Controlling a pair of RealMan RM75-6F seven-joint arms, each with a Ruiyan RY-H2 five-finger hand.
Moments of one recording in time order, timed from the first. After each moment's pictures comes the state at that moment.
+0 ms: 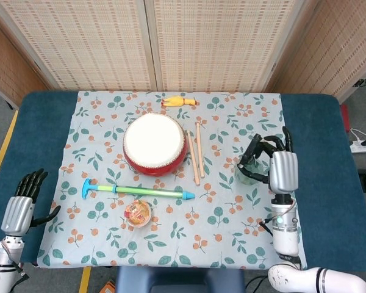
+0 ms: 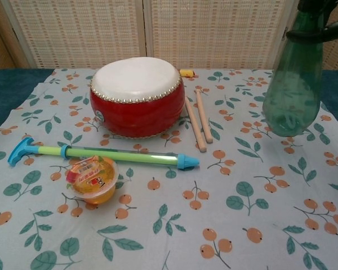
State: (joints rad) left arm -0.20 -1.48 -0.06 -1.04 1.56 1.54 -0.38; right arm 0.50 -1.58 0.27 -1.65 -1.25 1.62 -0.20
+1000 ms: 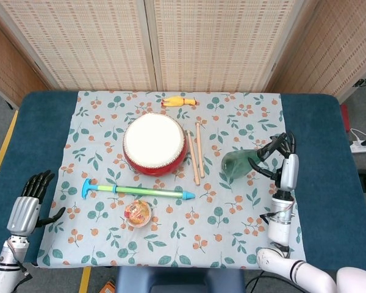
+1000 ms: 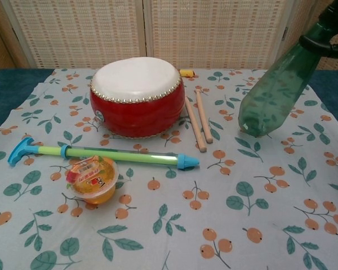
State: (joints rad) left arm -0.21 -1.49 -0.04 -1.02 1.57 1.52 -0.38; right arm 0.48 -1.87 0.40 -1.09 -1.31 1.58 0.47
